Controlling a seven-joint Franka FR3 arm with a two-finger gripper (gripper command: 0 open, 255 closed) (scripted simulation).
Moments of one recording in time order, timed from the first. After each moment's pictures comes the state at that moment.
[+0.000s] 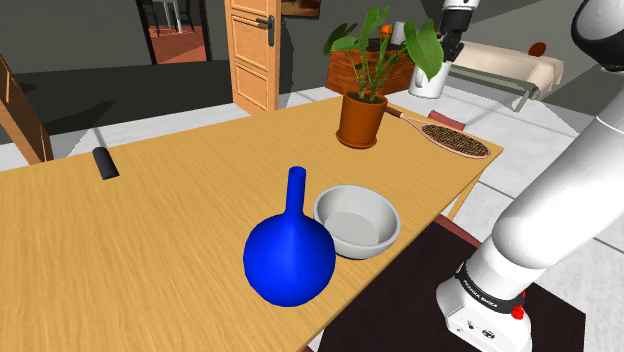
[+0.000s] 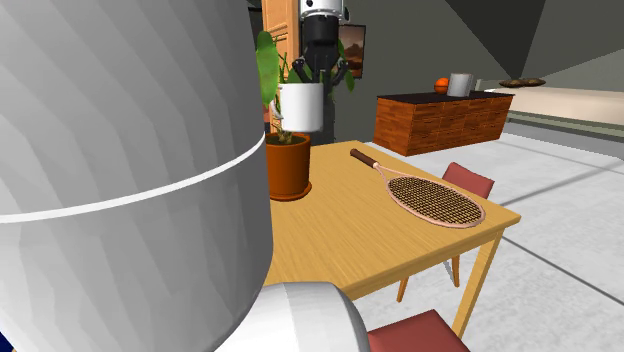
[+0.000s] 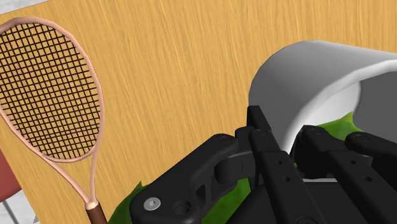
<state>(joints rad) -0.18 -0.06 -0.44 -1.58 -0.05 1.42 -0.41</state>
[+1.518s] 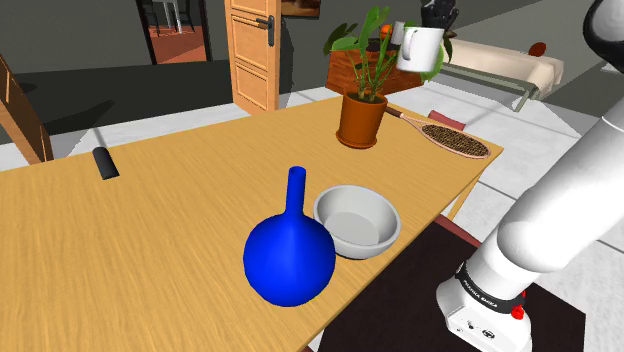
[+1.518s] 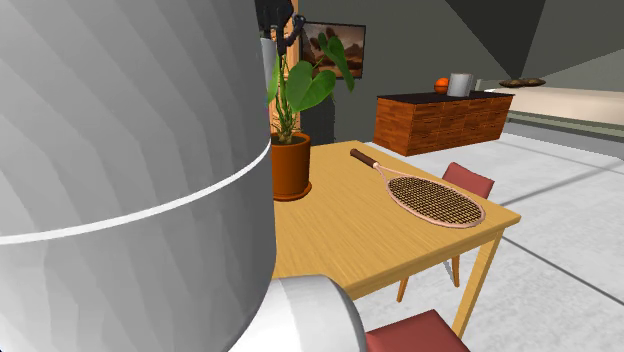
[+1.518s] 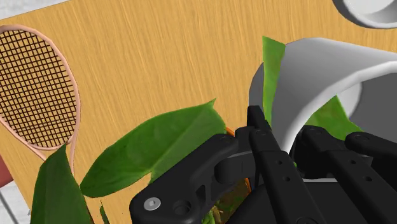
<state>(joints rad) -0.09 -0.09 -0.34 -1.40 -0.04 1.20 -0.22</state>
